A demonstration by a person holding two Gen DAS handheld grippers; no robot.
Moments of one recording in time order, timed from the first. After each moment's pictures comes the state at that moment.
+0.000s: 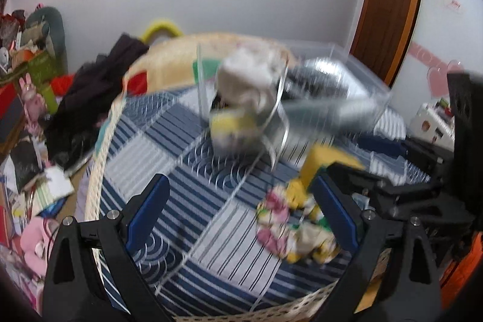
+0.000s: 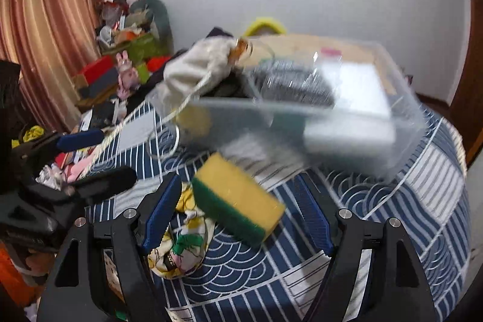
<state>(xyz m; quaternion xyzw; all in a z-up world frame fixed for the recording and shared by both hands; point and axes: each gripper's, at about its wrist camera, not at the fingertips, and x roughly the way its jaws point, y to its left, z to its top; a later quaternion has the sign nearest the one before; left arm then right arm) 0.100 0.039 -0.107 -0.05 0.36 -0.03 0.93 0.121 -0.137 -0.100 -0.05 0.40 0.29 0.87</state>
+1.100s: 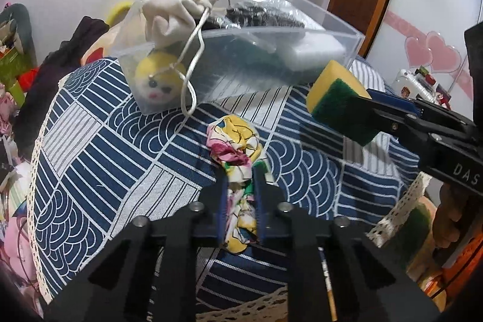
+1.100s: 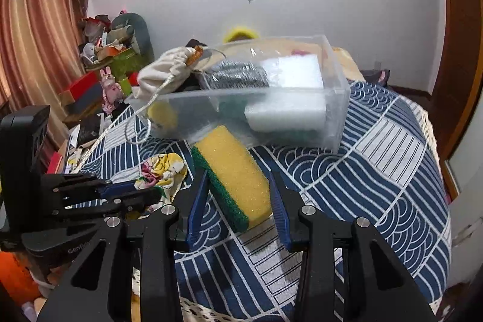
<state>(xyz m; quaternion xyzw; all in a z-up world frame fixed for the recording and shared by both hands) 0.105 -0.017 -0.141 -0.04 0.40 -0.11 0.91 0.099 -0.182 -0.086 -0.03 0.37 0.25 0.90</state>
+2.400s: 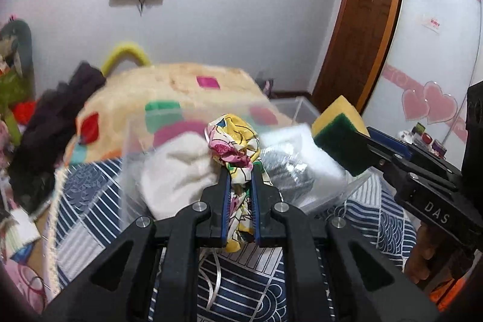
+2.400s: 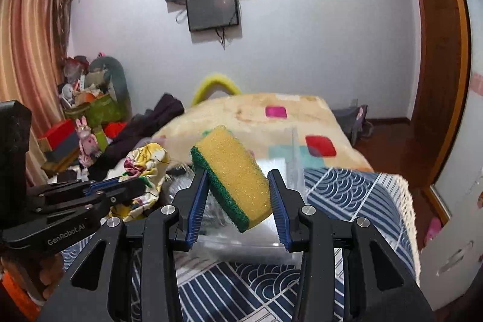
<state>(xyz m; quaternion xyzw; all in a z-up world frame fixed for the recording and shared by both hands) 0.192 0.000 -0.070 -0.08 0.31 -0.11 0.94 0.157 -0.178 -0.046 0.00 0.29 0.19 0.94</state>
